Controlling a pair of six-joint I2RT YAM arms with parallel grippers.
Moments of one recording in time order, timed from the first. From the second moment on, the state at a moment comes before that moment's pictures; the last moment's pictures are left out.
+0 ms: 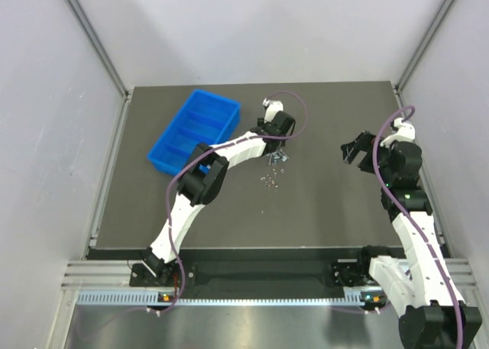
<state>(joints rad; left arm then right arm) -0.72 2.42 1.91 -0.27 -0.52 -0.51 -0.02 0.78 0.70 -0.25 -0.15 0.38</state>
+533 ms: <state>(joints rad) -0.72 2.42 1.91 -0.24 -0.51 -0.39 -0.02 0.79 0.70 -0.25 -0.15 0.38</state>
